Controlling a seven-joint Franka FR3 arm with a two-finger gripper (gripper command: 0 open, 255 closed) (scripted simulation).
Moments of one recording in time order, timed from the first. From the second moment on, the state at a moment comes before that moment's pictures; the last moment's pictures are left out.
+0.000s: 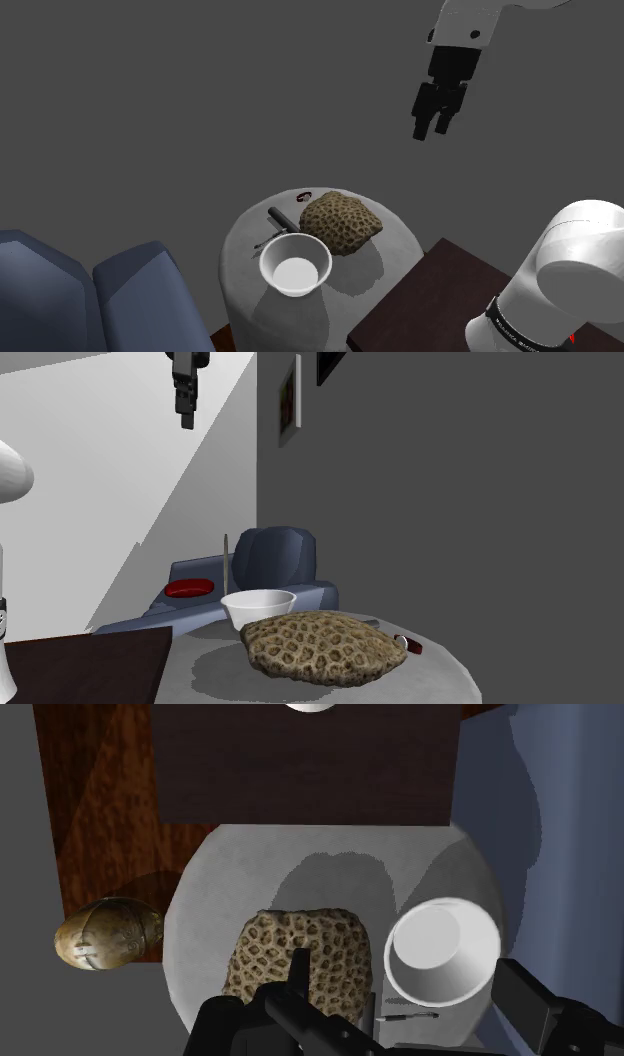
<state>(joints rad) 0.01 -0.81 0.00 -2.34 0.10 1.50 0.03</state>
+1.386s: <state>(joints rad) 0.03 -0.25 0.09 -2.37 0.13 2.12 0.09</state>
